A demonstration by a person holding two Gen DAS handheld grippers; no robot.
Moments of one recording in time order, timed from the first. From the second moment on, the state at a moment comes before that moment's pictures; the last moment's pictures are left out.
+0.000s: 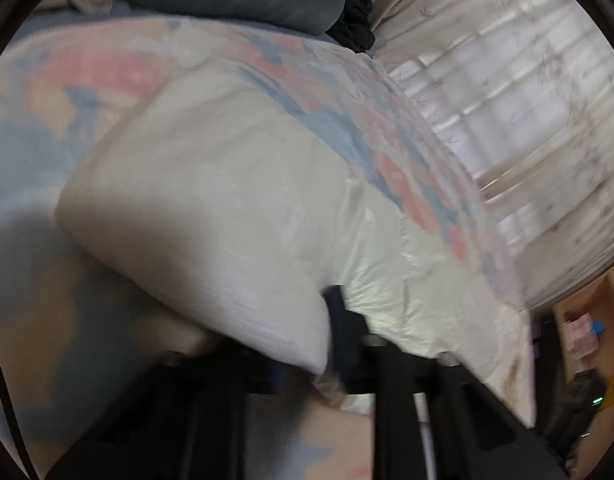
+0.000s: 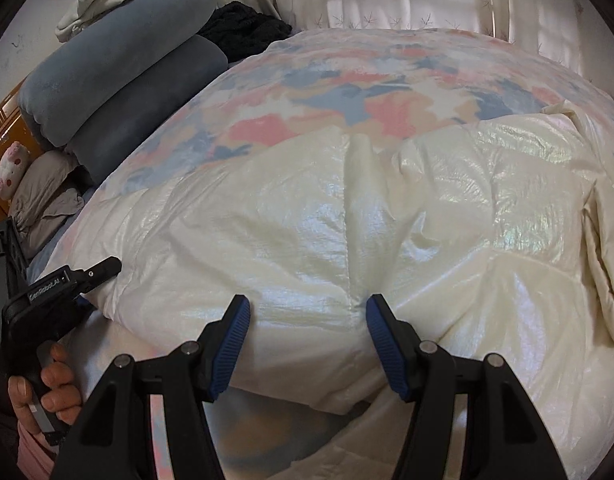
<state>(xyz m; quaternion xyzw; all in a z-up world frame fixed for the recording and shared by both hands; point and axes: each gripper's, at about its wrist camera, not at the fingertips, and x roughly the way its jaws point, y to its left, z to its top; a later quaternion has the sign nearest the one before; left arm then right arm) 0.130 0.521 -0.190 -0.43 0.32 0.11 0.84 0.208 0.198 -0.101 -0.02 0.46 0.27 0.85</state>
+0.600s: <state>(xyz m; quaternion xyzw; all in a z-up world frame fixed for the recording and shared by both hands) 0.104 0.381 0.036 -0.20 0.30 0.08 0.93 0.175 0.115 -0.034 0.09 0.45 0.30 0.83</state>
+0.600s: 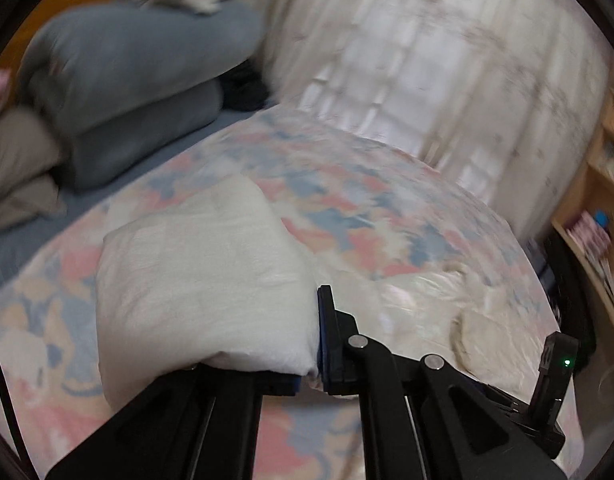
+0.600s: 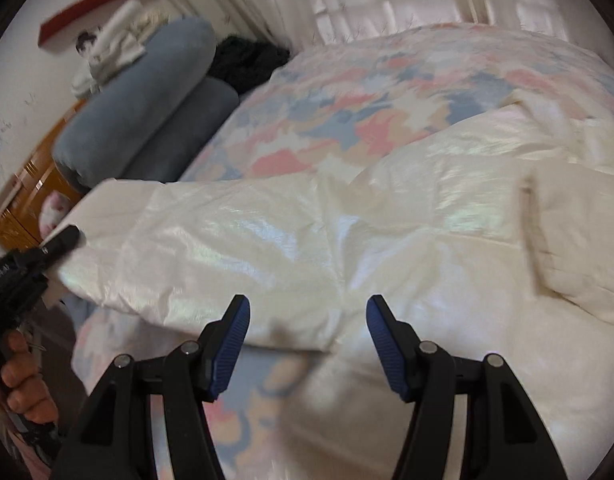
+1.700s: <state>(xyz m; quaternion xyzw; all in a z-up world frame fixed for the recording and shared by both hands) 0.135 0.062 -0.032 -0.08 0.42 -0.07 0.90 0.126 -0.169 -0.049 0.19 0.43 0.12 0.87</state>
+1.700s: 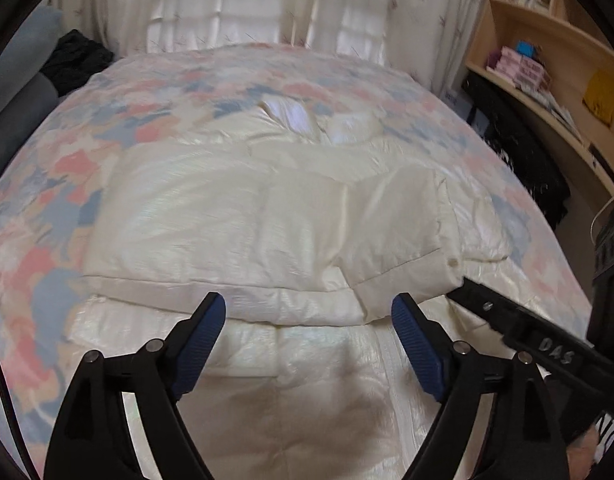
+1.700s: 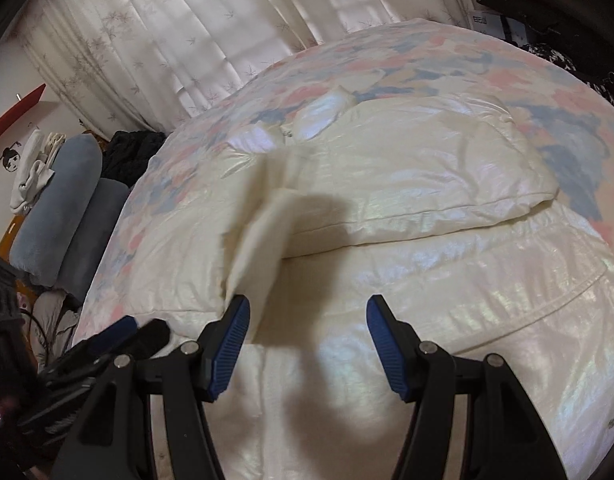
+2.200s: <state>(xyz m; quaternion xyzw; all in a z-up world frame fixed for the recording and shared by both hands) 0.082 0.119 -0.016 -0.09 0.40 -0.01 0.91 0.091 -0.139 -0.010 0.15 0.40 0.16 0.89</state>
